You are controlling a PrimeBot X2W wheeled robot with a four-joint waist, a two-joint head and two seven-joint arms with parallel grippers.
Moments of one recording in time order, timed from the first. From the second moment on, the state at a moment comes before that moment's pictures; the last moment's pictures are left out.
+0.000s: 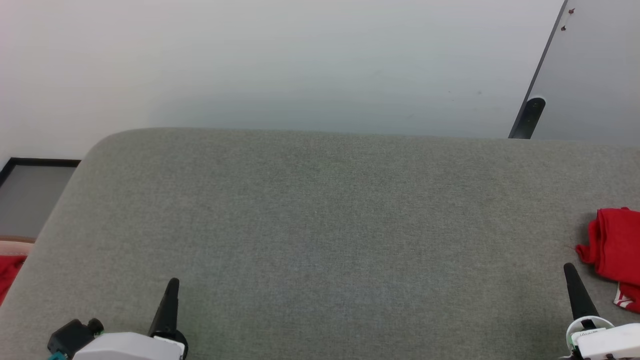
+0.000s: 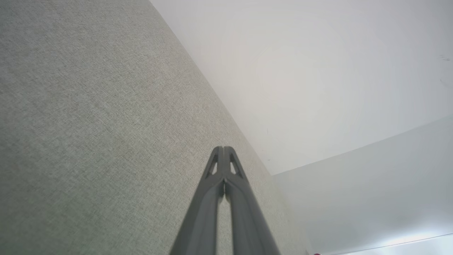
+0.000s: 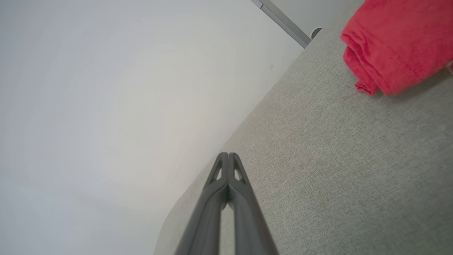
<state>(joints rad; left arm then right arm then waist) 0.00 0.16 0.00 0.18 -1.16 -0.05 -0.03 -0.01 -0.12 -0.12 0.18 1.11 0.13 0.03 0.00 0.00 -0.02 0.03</state>
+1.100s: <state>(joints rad) -0.06 0.10 0.06 0.22 -1.40 -0.09 0.04 -0.06 -0.08 -0.12 0.21 1.38 0.13 0.07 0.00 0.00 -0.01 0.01</state>
